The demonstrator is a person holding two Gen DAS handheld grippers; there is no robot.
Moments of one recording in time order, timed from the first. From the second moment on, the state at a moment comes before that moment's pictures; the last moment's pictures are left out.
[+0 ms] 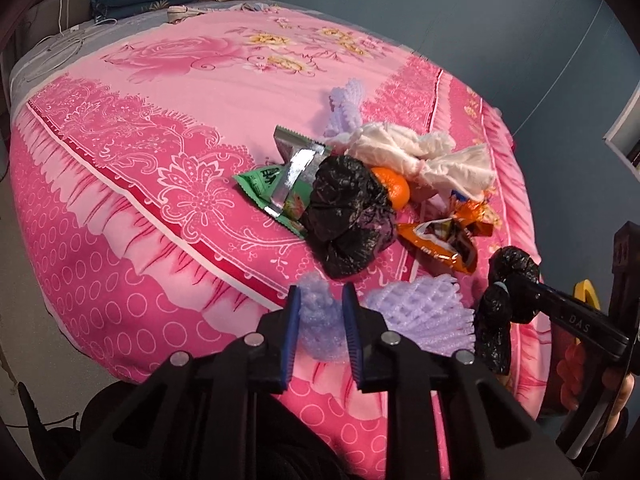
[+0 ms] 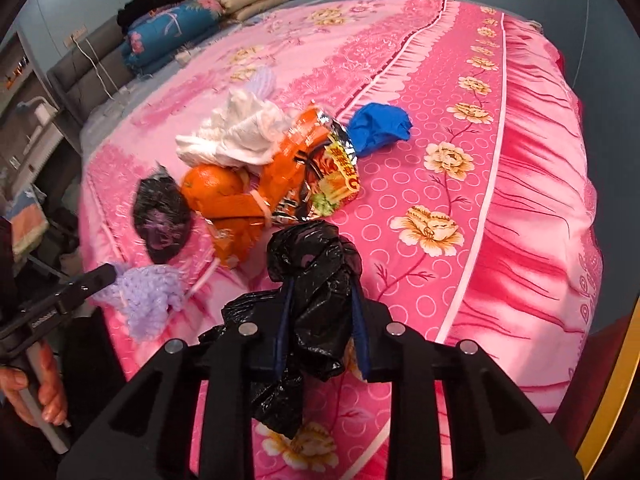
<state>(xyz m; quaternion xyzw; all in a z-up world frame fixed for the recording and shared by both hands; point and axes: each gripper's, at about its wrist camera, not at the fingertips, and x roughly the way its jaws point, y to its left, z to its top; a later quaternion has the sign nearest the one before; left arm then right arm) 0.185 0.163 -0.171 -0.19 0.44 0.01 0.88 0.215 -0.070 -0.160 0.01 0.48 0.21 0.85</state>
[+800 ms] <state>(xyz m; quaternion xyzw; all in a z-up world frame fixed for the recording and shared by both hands) 0.118 0.055 0.026 -0.11 0.26 -0.06 0.96 0.103 -0.238 0.026 0.11 0.27 0.20 0.93</state>
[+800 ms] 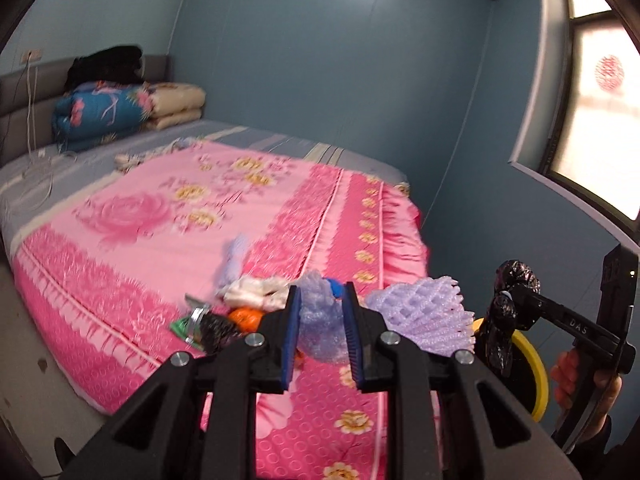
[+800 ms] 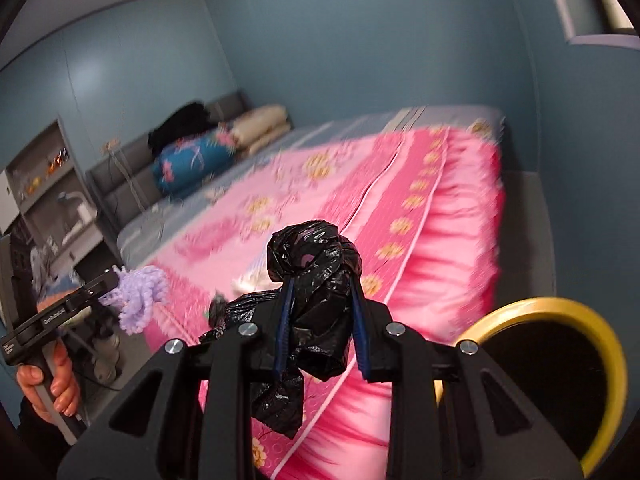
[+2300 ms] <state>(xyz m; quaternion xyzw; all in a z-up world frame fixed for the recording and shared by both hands) 0.221 -0.211 -0.068 -0.01 0.44 -0.27 0.85 0.093 -0.423 -0.010 0.11 0.30 -0.10 0.94</state>
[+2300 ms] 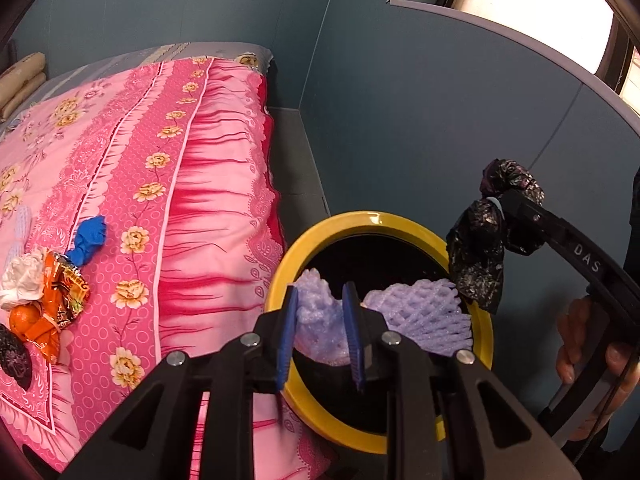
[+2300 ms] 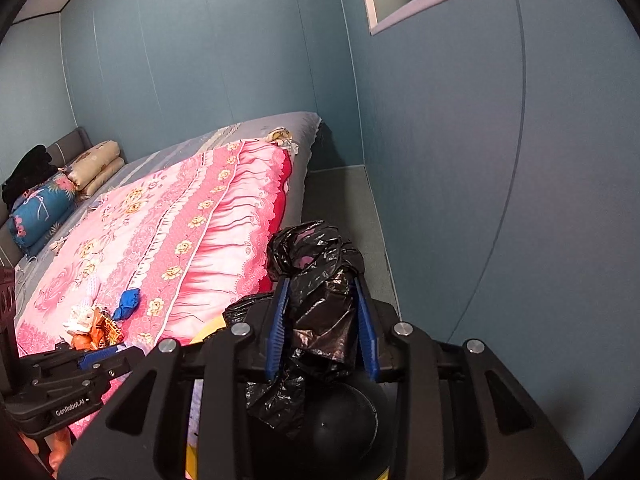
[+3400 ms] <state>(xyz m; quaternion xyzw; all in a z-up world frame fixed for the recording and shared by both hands) 0.179 -0.010 -0.003 -0.11 0.28 -0.08 0.95 0.111 -0.282 0.052 0.07 0.18 0.10 0.98</state>
